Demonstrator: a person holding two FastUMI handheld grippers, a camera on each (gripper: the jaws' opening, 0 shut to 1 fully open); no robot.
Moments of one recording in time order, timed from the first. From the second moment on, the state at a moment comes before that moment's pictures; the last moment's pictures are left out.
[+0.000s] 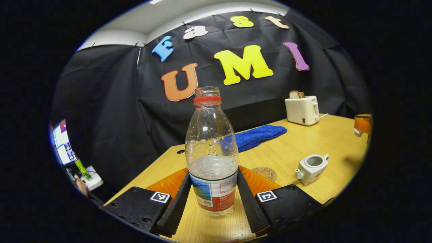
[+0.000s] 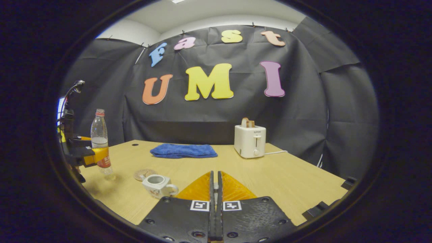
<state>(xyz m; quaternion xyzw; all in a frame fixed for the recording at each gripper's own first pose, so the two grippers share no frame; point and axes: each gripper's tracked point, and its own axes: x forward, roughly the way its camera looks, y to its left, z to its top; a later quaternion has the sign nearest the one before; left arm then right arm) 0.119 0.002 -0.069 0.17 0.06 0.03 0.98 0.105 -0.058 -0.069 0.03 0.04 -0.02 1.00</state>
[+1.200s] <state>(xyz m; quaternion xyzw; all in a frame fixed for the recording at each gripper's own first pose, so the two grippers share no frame) 0.119 -0.030 -0.086 0.67 0.14 -0.02 0.73 0.112 -0.123 -0.075 -0.01 0.05 -0.08 1.00</state>
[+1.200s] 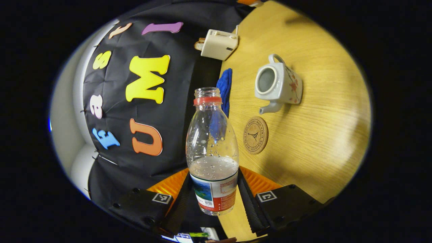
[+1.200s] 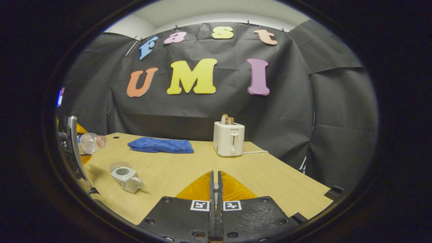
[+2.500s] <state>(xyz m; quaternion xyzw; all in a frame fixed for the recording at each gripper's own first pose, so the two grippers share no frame) 0.126 -0.073 -0.046 0.87 0.15 -0.02 0.47 0.112 -0.137 -0.069 -0.04 0.03 -0.10 0.99</state>
